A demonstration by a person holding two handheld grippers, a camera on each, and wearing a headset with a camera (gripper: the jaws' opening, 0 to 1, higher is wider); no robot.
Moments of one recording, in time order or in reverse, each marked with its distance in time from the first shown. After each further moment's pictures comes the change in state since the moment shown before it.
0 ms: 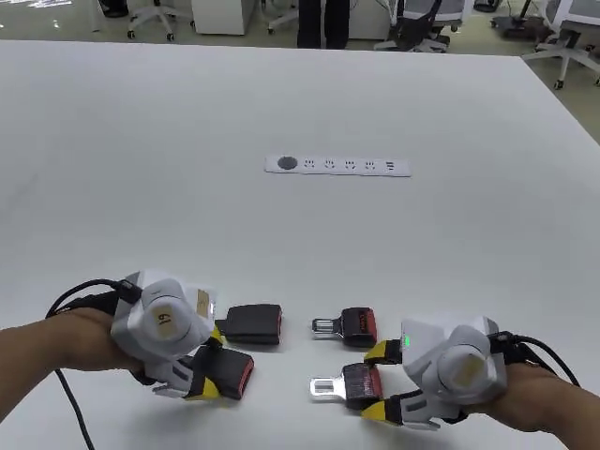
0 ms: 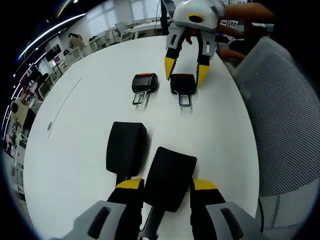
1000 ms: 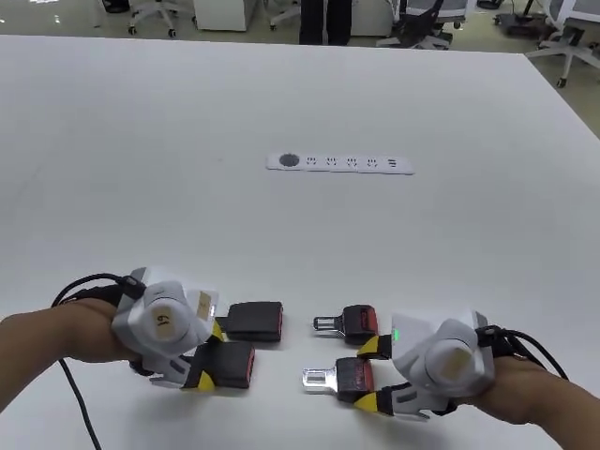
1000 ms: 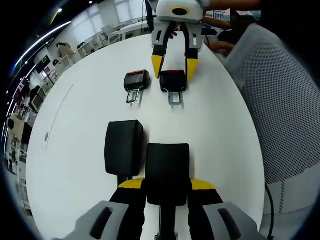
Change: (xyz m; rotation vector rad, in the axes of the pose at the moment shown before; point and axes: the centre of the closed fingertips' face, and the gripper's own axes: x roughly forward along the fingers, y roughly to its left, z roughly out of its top) left arm 0.002 0.003 -0.006 0.097 0.016 -0.020; right arm 0.009 -0.003 0.010 -0.012 0.001 -0.001
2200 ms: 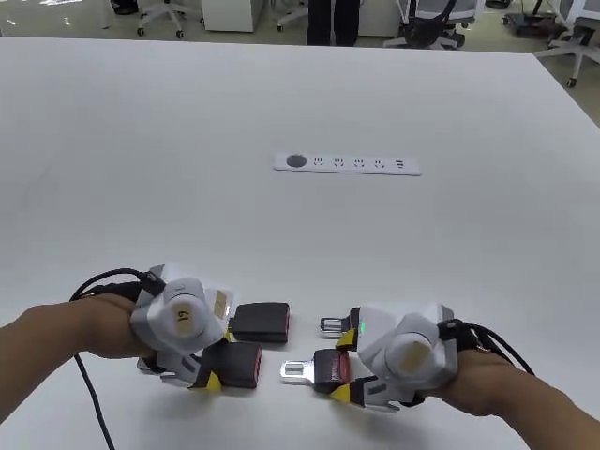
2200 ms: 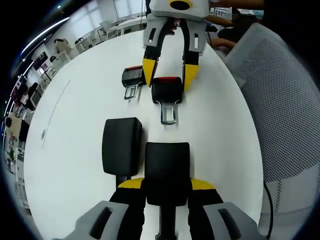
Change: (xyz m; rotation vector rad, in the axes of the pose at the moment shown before) left arm 0.001 -0.001 0.001 -0.018 0.040 -0.028; right arm 0.023 -0.007 0.030 -0.018 0.002 -0.020
